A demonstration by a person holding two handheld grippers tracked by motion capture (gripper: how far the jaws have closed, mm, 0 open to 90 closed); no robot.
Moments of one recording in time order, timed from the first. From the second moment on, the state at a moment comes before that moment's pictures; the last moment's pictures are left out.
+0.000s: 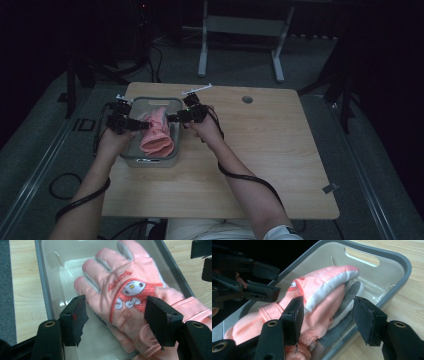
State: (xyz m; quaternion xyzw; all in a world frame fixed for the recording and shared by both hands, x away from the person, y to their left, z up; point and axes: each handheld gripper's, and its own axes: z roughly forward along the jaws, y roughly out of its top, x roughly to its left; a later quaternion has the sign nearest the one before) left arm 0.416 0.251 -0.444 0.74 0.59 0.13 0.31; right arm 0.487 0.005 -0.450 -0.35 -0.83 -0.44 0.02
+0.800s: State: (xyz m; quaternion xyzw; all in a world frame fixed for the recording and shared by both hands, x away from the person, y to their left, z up) left arm 0.399 0.219 -0.411 0.76 0.52 0.12 0.38; right arm 0.483 -0.040 -0.445 -0.34 -0.83 -0.45 0.02
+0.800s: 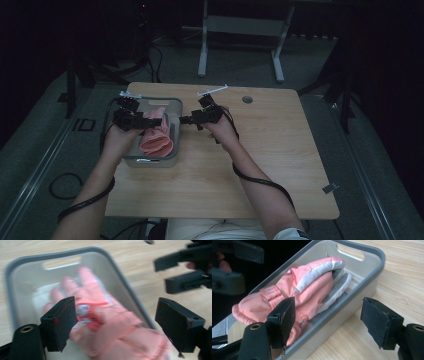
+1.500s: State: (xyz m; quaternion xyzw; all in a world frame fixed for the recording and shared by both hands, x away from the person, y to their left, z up) left arm 0.366 0.130 -0.420 0.80 0.38 0.12 0.44; right arm 0.455 -0.096 -0.453 -0.29 -0.83 -0.47 -0.02
